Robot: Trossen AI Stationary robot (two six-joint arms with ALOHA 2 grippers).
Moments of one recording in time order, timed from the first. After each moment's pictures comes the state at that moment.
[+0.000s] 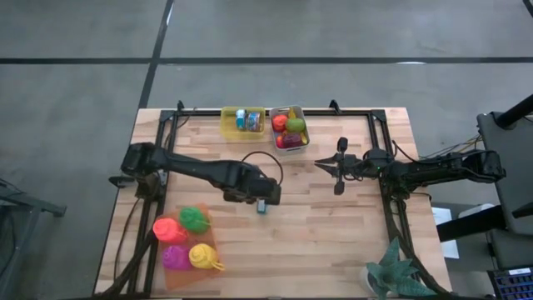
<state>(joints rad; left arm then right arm) -0.14 1.86 1.53 -0.95 -0.12 -1.57 -0.19 0.97 0.11 0.86 -0.05 -0.15</state>
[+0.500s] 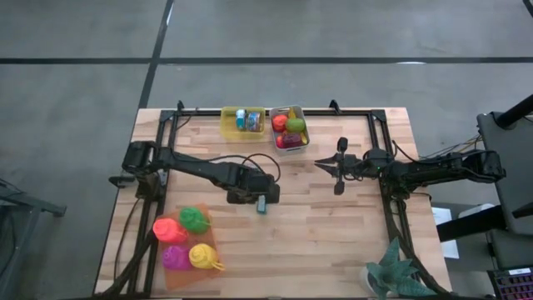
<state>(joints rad) -0.09 1.86 1.28 -0.62 0.01 -1.57 -0.19 0.97 0.11 0.86 -0.05 -0.15</state>
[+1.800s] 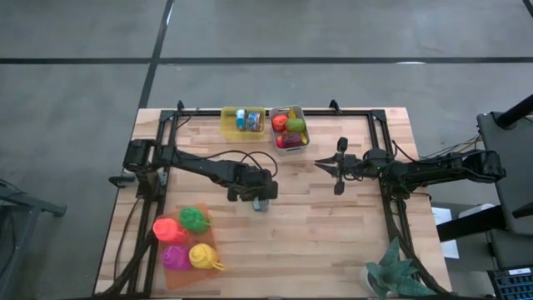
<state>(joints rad) -0.03 1.85 1.15 -0.45 0.05 -1.54 -0.19 0.97 0.11 0.86 -0.05 -0.15</state>
